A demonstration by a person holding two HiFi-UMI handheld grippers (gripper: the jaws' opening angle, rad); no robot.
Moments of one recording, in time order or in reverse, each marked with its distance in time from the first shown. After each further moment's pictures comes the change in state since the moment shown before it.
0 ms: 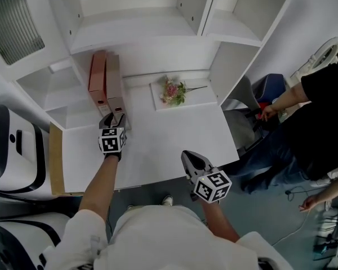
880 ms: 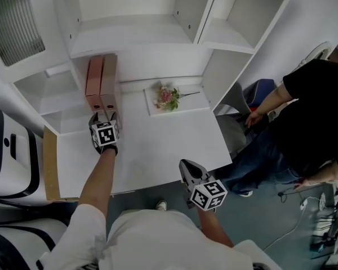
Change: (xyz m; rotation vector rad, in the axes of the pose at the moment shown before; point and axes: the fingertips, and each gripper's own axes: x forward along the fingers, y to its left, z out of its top) left arm 0.025 0.054 0.004 -0.084 0.062 0.190; right arm -0.016 0.004 -0.007 -0.008 -0.006 -0.071
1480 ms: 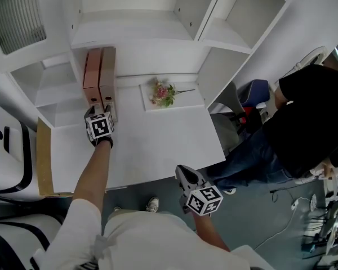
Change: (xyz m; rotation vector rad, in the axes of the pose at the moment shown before) left arm -0.008 0.006 0.005 -0.093 0.002 -0.006; right arm -0.027 0.014 -0.025 0.007 0.048 -0.037
